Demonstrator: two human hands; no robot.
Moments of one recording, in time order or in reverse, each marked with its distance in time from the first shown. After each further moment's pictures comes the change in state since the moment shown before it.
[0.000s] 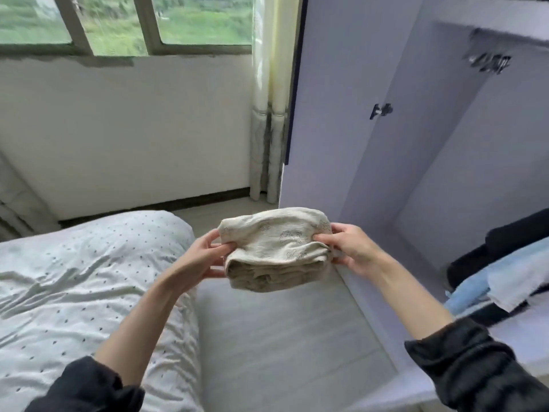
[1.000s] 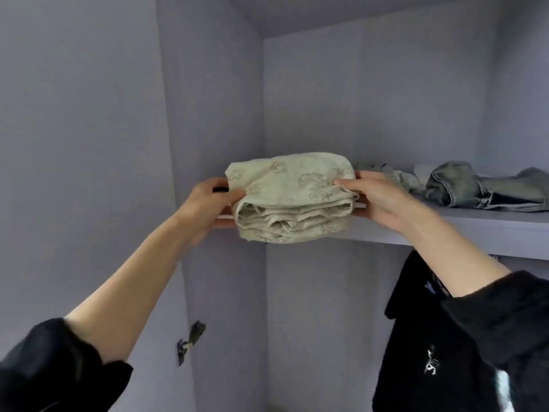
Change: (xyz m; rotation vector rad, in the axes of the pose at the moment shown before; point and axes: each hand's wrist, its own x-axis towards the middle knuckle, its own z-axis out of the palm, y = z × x) left_hand 0.475 0.484 0.383 0.140 -0.665 0.679; right_hand 0.136 -0.377 -0.411 0.082 0.954 -0.637
